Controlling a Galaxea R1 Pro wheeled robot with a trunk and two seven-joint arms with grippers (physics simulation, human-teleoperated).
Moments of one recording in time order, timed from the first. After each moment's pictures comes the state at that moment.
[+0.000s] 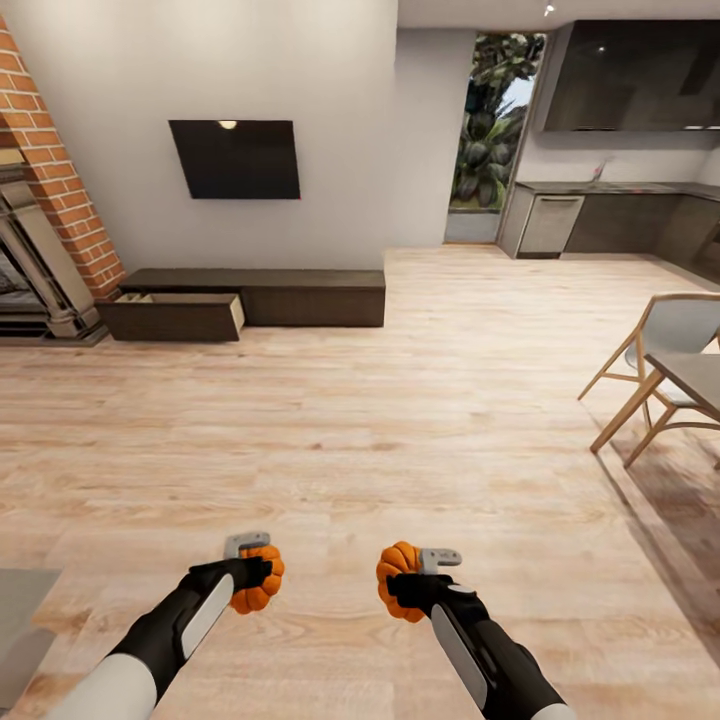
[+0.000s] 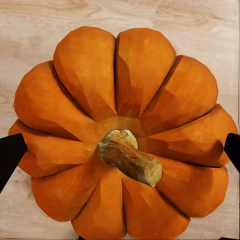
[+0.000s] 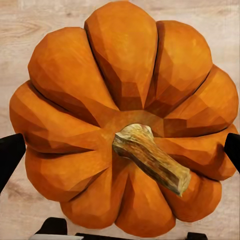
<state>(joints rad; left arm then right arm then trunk) -0.57 0.09 -0.29 -0.69 0.50 0.43 0.22 -0.44 0.09 0.31 -0.85 -0.36 0.43 -0.18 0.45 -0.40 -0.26</state>
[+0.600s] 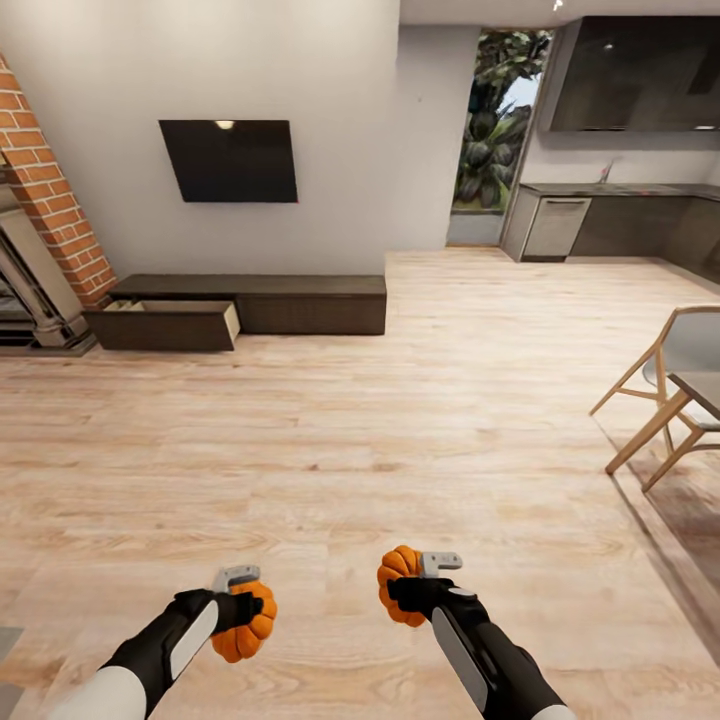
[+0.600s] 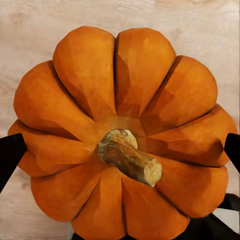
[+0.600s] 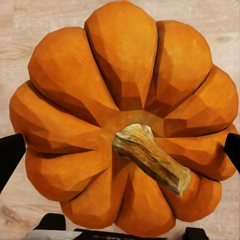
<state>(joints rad) -0.57 0.11 -0.28 -0.50 0.50 0.44 0.09 -0.44 0.09 0.31 -0.83 -0.36 0.43 -0.18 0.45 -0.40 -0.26</state>
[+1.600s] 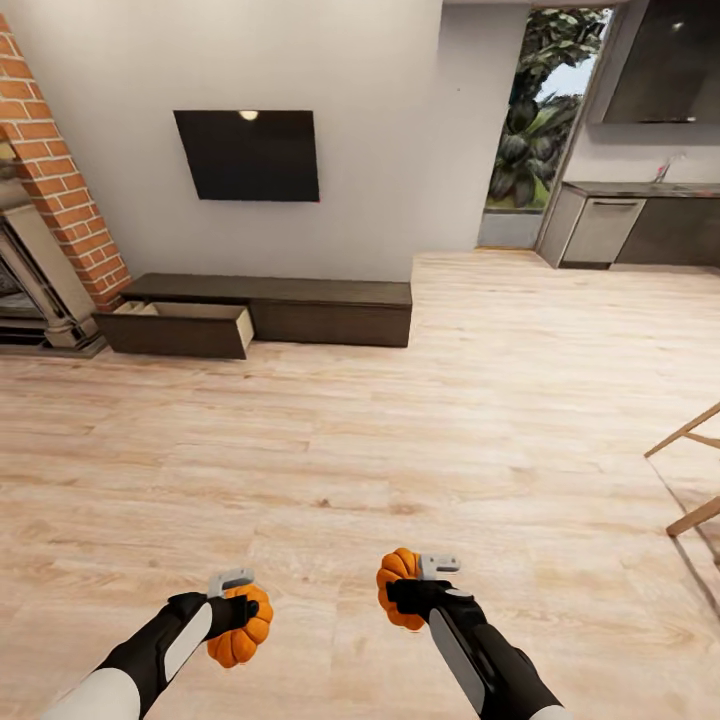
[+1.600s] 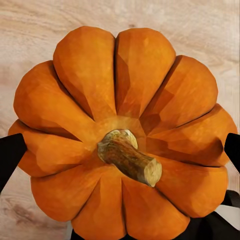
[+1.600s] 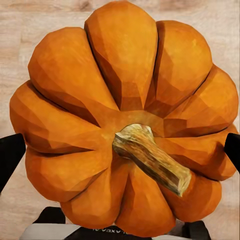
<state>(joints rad) -0.57 0.12 -0.28 -0.48 0.53 0.43 0.09 -0.44 0.09 0.31 -0.82 -0.36 0.43 -0.19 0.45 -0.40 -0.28</state>
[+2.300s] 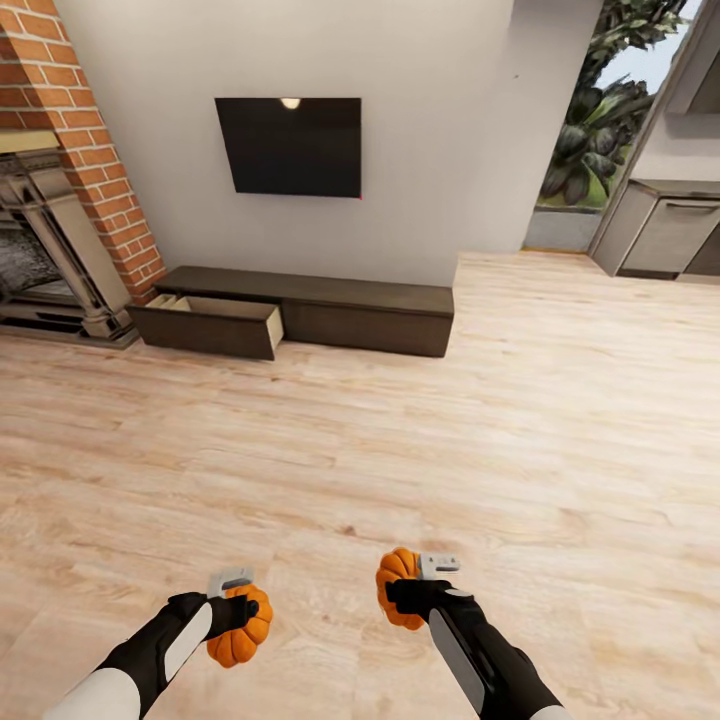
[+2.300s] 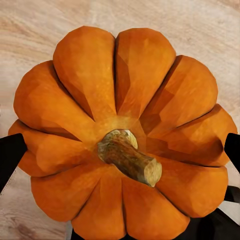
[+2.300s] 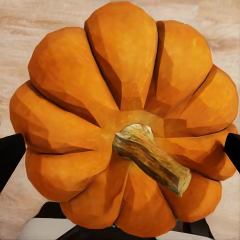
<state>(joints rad) -0.57 0.12 -0.28 -0.48 0.53 0.43 0.09 -0.44 0.09 0.31 -0.82 -0.35 0.43 -0.19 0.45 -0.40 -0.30</state>
